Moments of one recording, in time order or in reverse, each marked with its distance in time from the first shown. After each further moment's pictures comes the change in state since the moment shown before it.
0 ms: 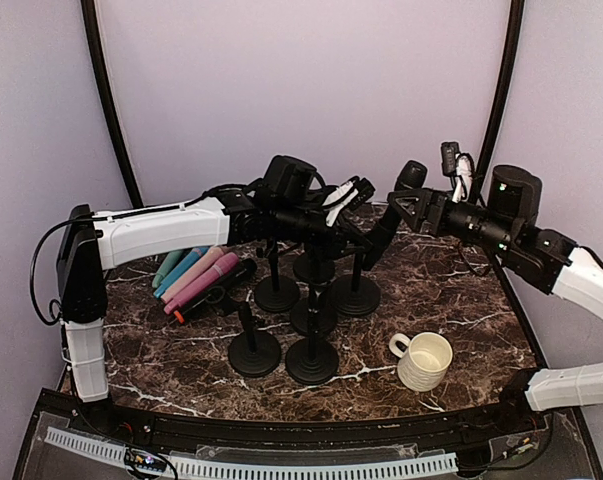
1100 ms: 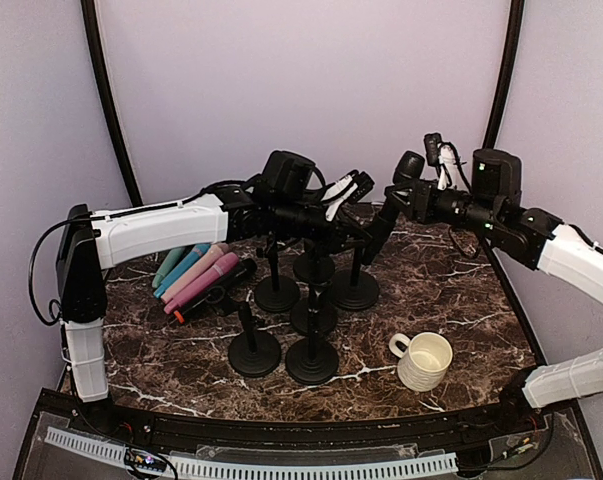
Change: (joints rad) left arm 0.002 0.000 0.021 -0.007 -0.022 0.018; right arm -0.040 0.153 0.126 -0.054 -0.002 -0.056
